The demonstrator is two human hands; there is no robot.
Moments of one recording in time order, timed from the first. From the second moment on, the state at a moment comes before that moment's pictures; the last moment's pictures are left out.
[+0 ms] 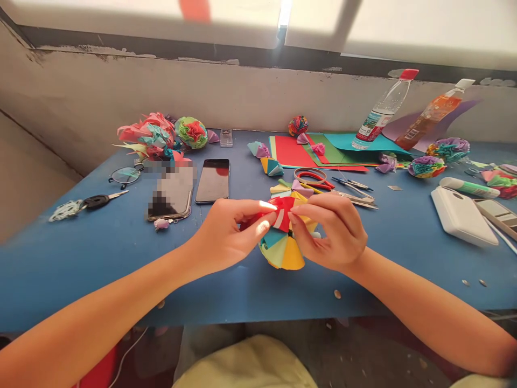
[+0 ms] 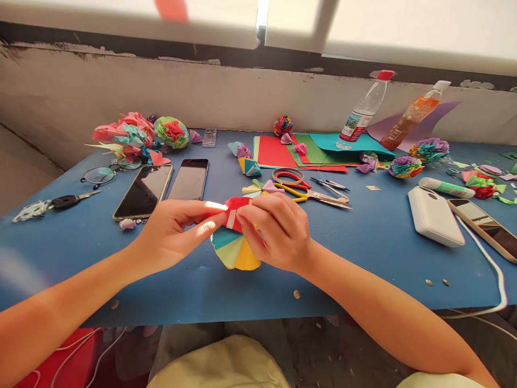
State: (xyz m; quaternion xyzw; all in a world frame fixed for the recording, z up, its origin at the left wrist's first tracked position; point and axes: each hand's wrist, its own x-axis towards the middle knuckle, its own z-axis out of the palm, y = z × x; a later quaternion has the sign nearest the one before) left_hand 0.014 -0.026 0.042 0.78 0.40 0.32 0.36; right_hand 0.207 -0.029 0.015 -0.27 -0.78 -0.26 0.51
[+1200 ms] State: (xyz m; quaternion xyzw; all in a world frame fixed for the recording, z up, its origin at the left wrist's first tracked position) left_hand 0.018 -0.027 0.042 0.80 0.35 0.37 0.31; right_hand 0.206 -0.028 0.011 -0.24 -0.79 -0.25 0.50
